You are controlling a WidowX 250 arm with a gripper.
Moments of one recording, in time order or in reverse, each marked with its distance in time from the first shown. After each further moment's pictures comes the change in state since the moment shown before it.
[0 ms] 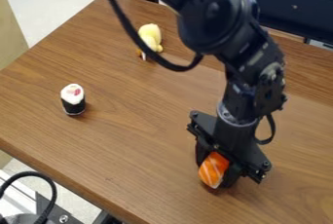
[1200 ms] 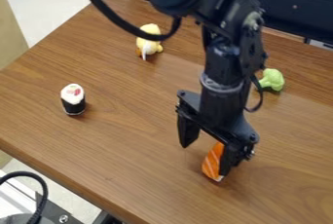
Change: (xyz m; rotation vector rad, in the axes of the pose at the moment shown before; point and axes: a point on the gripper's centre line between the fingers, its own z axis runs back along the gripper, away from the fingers) arm -0.005 0.027 0.032 -0.102 0.068 -0.002
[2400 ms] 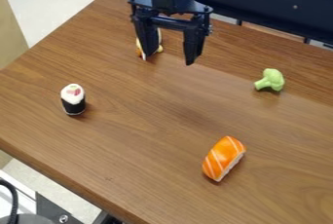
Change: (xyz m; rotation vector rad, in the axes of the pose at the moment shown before) arm 0.041 0.099 0.066 -0.088 -0.050 0.299
